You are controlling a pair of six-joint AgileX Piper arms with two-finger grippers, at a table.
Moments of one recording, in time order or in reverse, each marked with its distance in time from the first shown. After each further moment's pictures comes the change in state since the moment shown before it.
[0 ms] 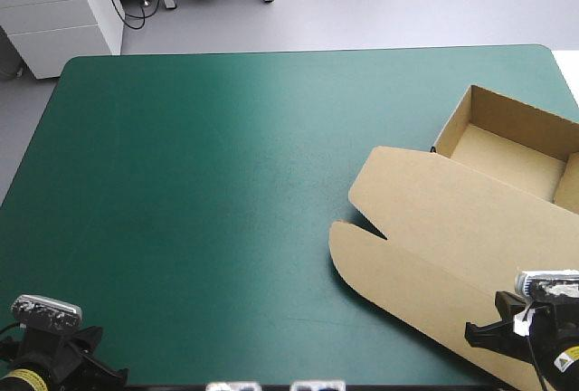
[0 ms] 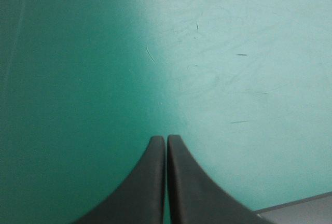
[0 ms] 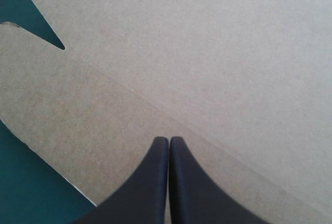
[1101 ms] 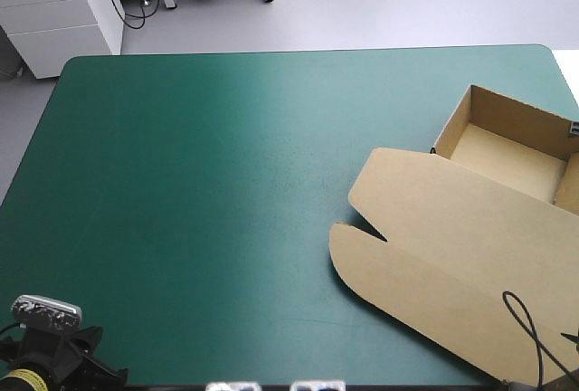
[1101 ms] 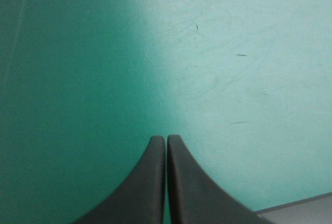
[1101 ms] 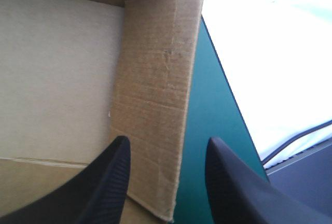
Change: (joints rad) left arm 0.000 0.000 0.000 0.000 0.000 0.000; right arm -0.340 1.312 -1.004 -0.350 0.123 0.052
